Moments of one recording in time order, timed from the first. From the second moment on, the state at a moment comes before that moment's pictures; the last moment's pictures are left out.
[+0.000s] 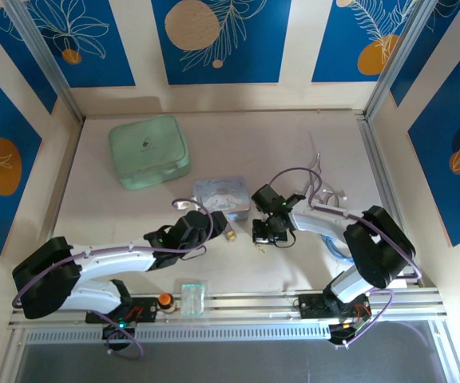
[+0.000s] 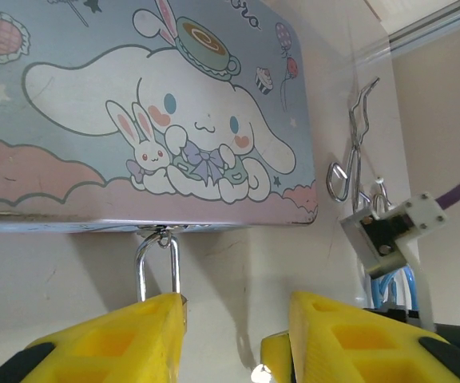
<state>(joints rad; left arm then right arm) -1.00 1.28 0.53 0.19 -0.28 -1.18 0.68 1.50 0.79 -0.62 -0.19 0.67</state>
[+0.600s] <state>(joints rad) -1.03 1.26 0.44 0.42 -0.17 -1.50 0.69 1.14 0.79 -0.48 -0.29 0.76</state>
